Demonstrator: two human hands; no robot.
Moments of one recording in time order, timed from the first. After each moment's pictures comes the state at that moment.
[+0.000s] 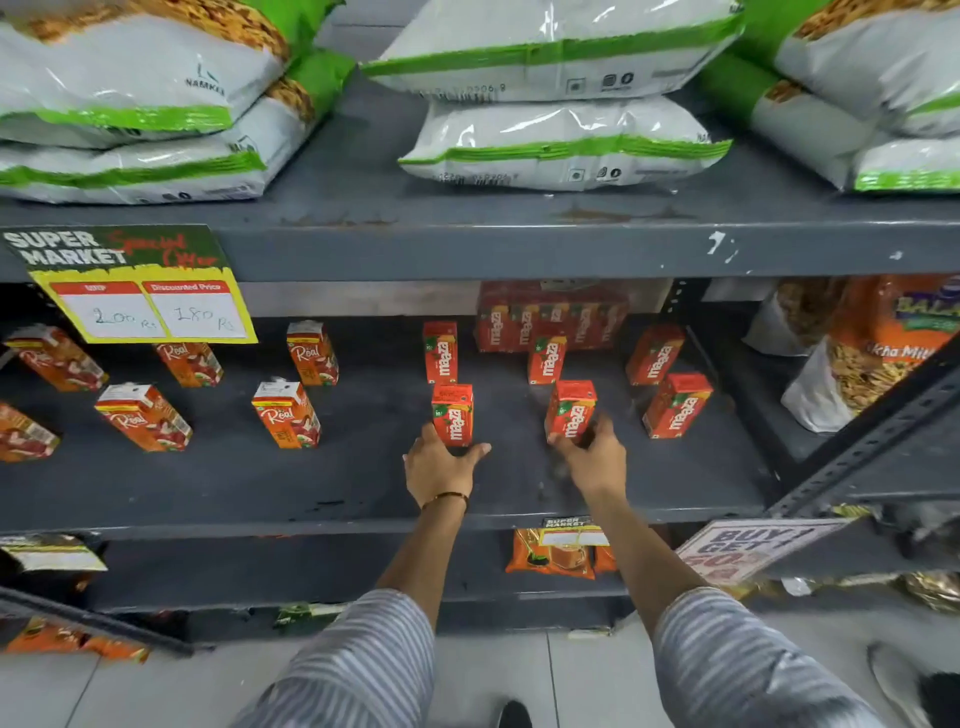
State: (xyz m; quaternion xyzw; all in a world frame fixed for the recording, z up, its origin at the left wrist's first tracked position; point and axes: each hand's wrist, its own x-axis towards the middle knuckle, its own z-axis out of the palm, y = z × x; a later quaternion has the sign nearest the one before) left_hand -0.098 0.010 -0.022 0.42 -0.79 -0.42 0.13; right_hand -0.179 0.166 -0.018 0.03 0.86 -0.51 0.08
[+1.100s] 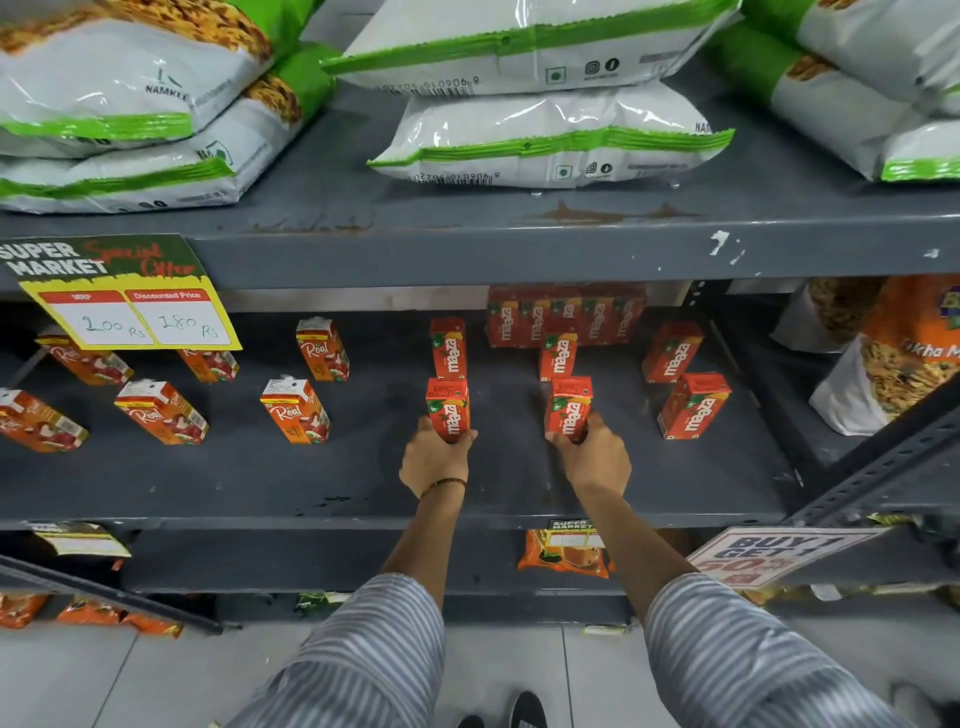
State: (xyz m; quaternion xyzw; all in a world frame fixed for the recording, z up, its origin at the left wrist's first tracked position) left_hand -0.109 0.003 -0.015 0.49 -0.79 -0.35 0.13; right_hand -0.186 0.153 -0.023 -0.01 0.93 -0.35 0.06
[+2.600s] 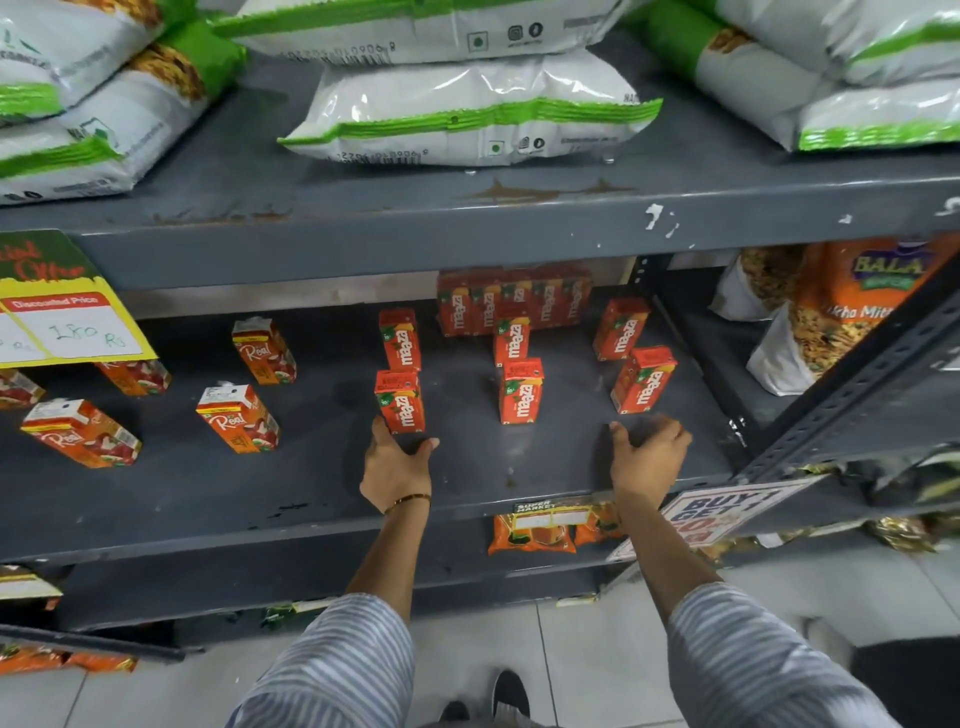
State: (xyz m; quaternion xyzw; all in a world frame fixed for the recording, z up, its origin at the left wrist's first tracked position) left_hand -0.096 0.008 -0.035 0.46 -0.80 -0.35 0.17; right_hand -0.195 0.237 -0.039 0.17 0.87 -0.44 -0.11
